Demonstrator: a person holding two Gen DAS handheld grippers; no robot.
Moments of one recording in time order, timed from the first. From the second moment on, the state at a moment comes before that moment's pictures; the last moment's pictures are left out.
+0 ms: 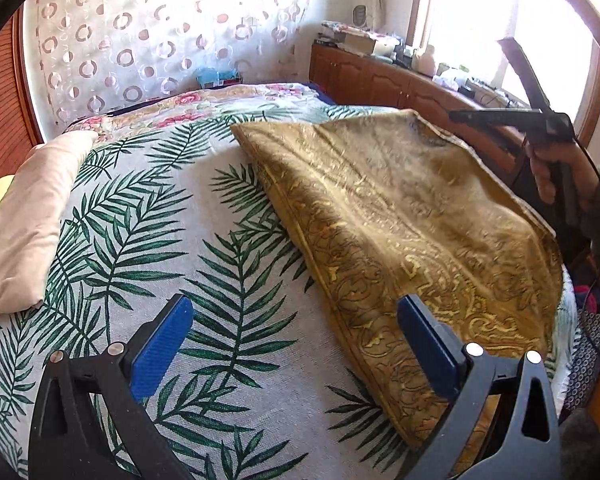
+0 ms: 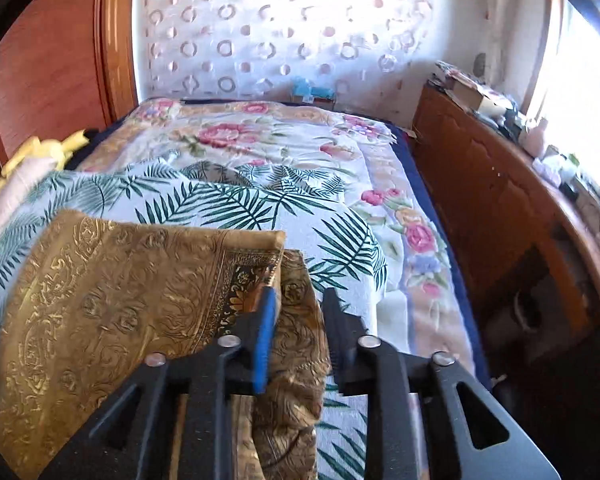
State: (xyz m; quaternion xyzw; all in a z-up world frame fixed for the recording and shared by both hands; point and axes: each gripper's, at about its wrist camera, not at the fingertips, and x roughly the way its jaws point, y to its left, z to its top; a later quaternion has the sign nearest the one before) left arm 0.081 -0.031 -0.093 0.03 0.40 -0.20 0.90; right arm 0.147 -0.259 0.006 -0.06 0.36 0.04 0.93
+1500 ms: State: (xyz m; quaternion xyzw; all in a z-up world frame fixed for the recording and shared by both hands) left arm 0.049 -0.067 -0.103 0.05 0.41 -0.25 0.88; right arm 0.015 -0.287 -0.037 -0.08 0.39 0.12 0.91
